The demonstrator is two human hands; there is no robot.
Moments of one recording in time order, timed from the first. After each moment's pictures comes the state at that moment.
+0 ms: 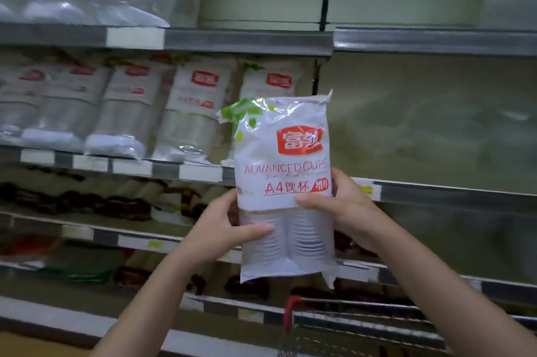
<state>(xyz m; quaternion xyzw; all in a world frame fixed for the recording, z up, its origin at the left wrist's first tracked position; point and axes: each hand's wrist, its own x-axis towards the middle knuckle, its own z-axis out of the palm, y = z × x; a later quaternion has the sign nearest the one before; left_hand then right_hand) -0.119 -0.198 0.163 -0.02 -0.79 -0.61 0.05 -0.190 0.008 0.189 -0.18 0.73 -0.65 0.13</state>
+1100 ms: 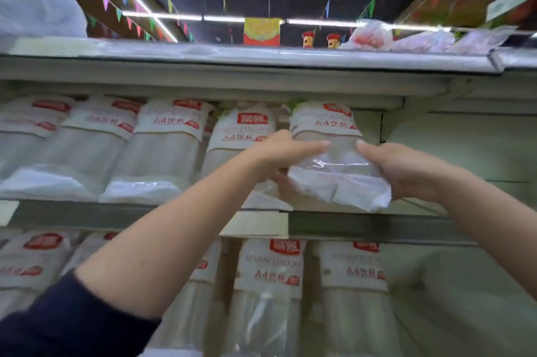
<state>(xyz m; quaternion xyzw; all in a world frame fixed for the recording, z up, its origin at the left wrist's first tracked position) -0.298 -0.385 0.468 -0.12 -0.87 -0.46 0.11 -0.318 -0.187 0.454 -0.12 0.84 -0.53 -0.06</state>
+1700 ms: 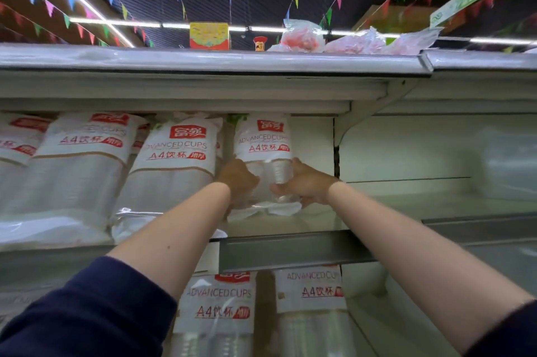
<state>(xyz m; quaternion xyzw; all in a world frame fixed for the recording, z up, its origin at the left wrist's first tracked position) -0.389 -0.342 0.455 0.01 -0.95 -0.25 0.19 -0.405 -0.198 0.445 -0.18 0.88 -0.44 -0.05</state>
